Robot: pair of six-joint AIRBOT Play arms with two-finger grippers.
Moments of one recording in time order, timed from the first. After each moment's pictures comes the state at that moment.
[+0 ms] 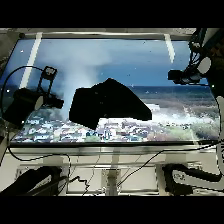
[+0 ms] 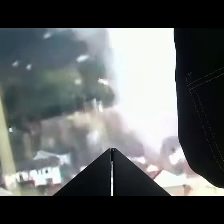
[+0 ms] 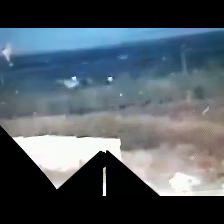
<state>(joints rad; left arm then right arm) -0.25 -1.05 0.96 1.93 -1.01 -1.62 -0.03 -1.36 1.45 -1.59 1.16 1.67</state>
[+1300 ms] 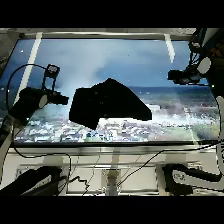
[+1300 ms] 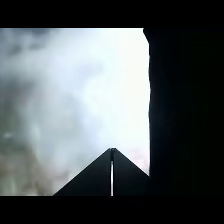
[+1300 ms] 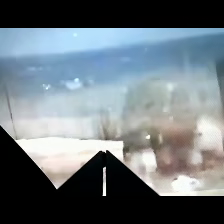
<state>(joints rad) -0.24 -1.12 0.96 1.87 -0.83 -1.70 -0.03 -1.36 1.45 -1.59 1.16 1.67</state>
